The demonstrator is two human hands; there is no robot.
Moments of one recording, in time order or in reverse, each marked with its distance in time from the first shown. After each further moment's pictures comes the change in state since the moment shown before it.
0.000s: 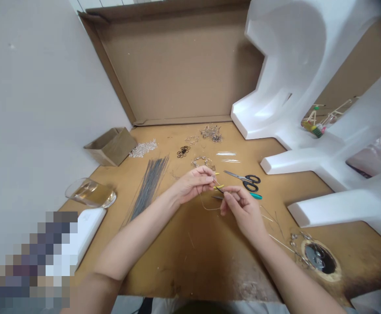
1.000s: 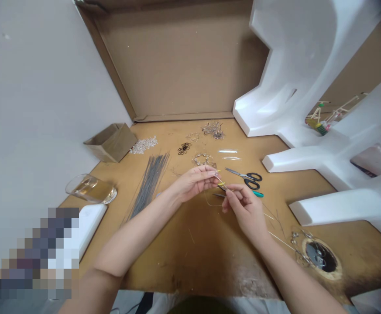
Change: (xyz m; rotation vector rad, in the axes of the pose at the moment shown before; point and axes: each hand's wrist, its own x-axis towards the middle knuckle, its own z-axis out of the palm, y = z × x) left_hand -0.002 0.001 0.006 -0.054 0.047 -0.053; right_hand -0.001 0.004 0.001 -0.072 0.052 -0.038
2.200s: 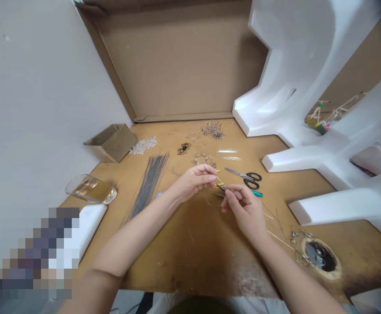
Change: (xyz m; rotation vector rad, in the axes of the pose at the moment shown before) left_hand -0.001 -0.002 -0.002 0.160 0.007 0.104; right_hand -0.002 0.002 -0.001 -0.023 0.002 -0.029
